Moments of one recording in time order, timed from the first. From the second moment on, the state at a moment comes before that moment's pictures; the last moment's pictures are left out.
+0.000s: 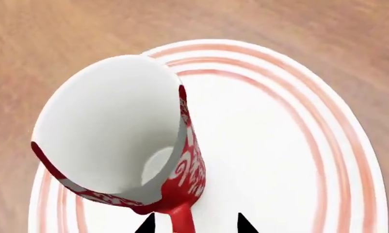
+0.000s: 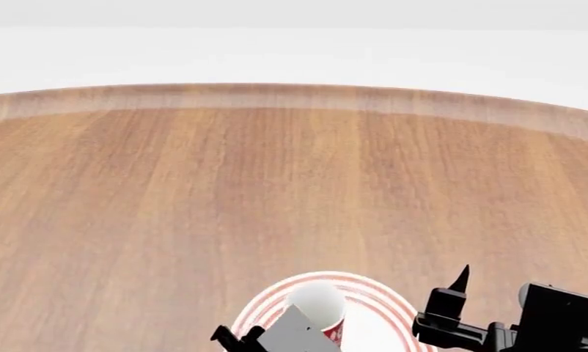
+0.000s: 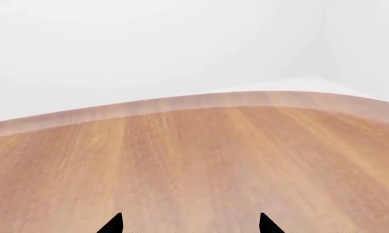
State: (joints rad) left arm -0.98 0.00 1.52 -0.78 -1.04 -0.35 -0.16; right arm 0.28 0.25 0.09 -0.08 0.33 0.49 0.20
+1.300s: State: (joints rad) left arm -0.98 -0.57 1.41 0.31 -1.09 -0.33 -0.52; right arm 0.27 0.27 0.00 -0.16 0.30 0.43 0.18
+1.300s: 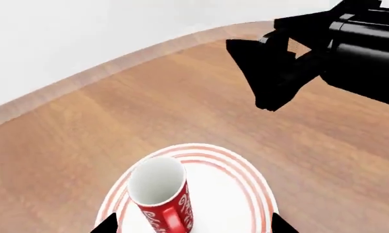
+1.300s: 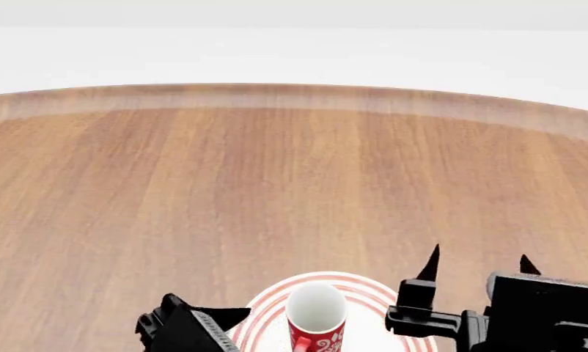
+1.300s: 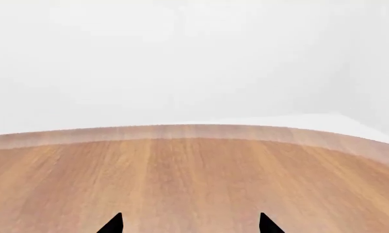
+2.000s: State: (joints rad) left arm -0.80 -0.63 1.23 0.35 -0.78 0.04 -0.84; right arm 0.23 0.34 -0.23 -0.34 0.04 0.27 0.19
